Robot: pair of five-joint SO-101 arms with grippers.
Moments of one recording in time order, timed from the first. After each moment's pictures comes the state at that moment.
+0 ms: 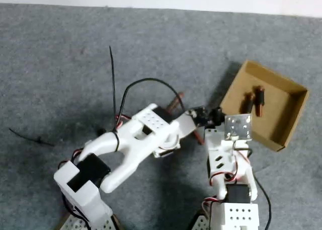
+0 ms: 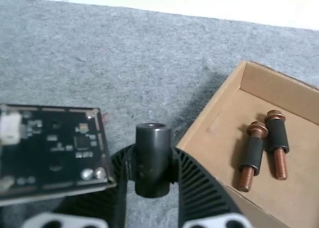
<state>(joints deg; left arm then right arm) 32.7 11.7 26.0 61.1 -22.6 -5.6 -94.8 95.5 26.4 6.8</state>
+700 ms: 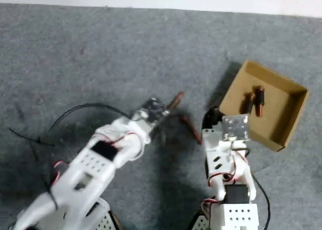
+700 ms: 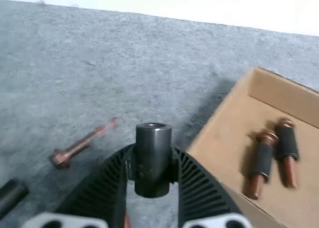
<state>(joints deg) 19.7 -44.4 71.2 30.3 -12.2 -8.2 -94.9 95.8 26.4 8.0</state>
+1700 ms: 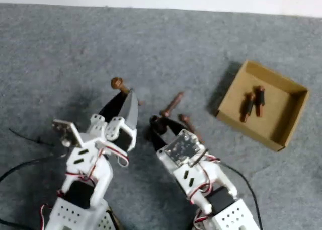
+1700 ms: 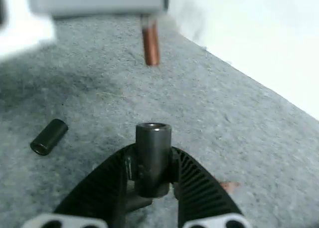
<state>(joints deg) 16.3 -102.7 96.0 10.2 33.7 -37.5 -94.9 96.0 19.8 20.4</state>
